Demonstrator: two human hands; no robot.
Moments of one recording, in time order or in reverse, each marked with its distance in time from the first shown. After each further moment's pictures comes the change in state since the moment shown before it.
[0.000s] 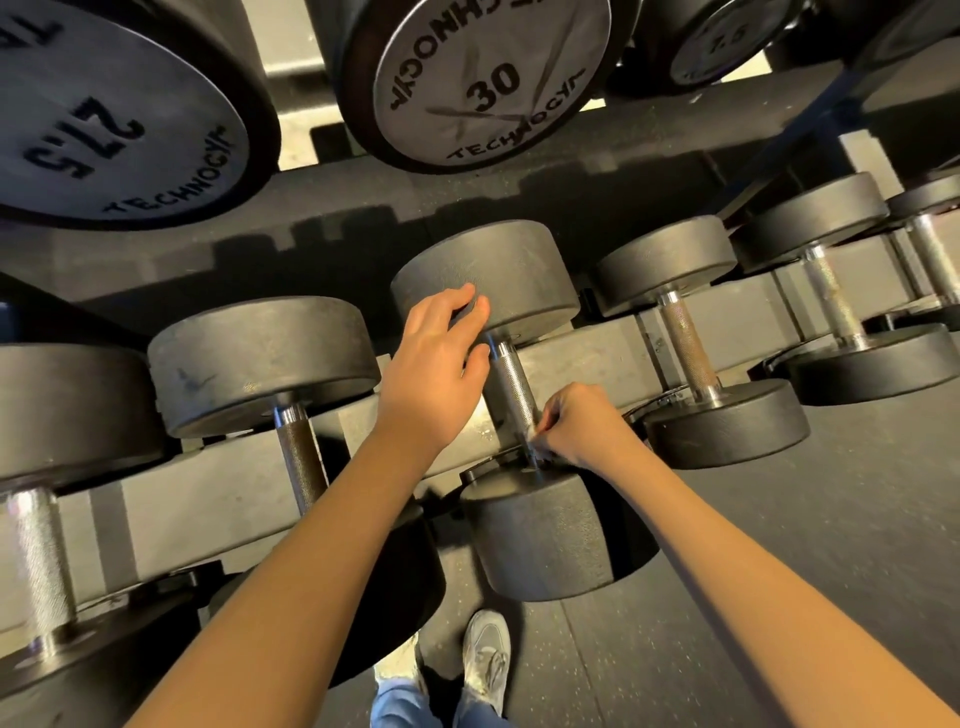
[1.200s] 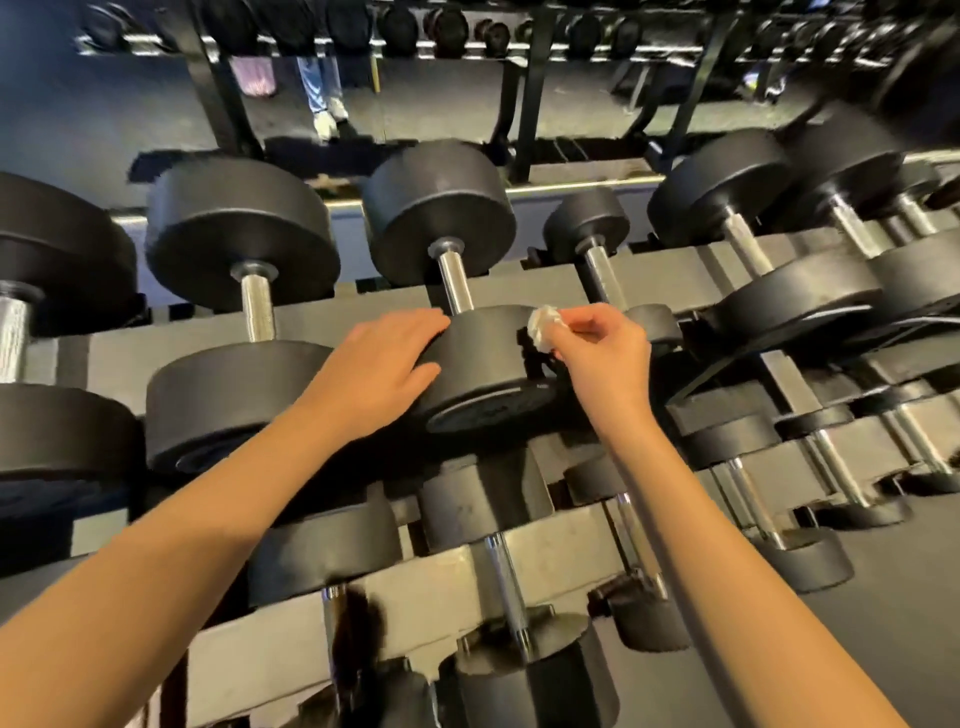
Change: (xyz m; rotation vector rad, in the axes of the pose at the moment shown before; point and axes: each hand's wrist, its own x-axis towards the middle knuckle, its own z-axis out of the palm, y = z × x) left_hand 0.151 0.042 -0.230 0.275 -0.085 0.255; right_hand -0.036 -0.195 -0.244 0.786 0.610 -0.419
